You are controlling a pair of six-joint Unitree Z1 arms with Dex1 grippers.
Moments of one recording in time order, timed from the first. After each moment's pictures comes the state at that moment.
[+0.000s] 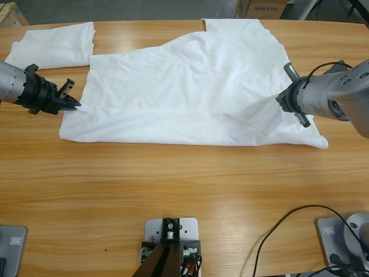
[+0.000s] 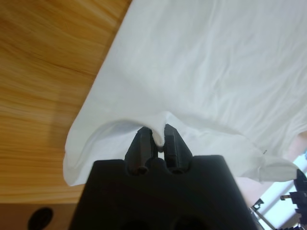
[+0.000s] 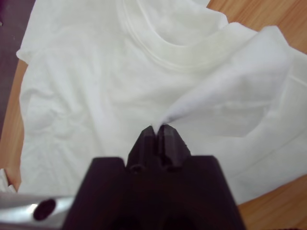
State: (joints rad) arm 0 -0.28 1.74 -0.92 0.37 -0.24 -0.99; arm 1 0.75 1.64 -0.71 0.23 -0.53 1.75
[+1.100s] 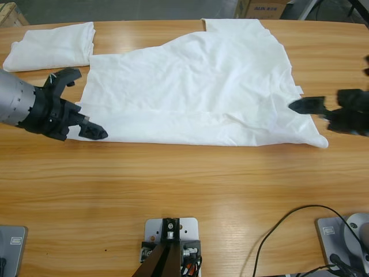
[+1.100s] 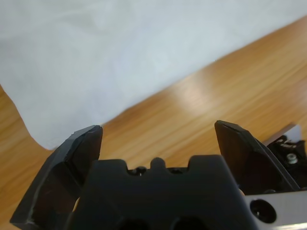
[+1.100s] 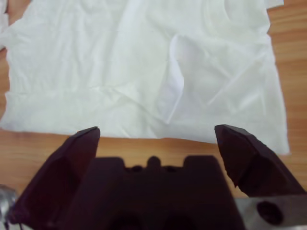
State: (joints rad) arm 0 -0.65 1.64 -1.02 0.63 -0.11 -0.28; arm 1 0.45 1.26 -0.52 0.17 0.04 0.81
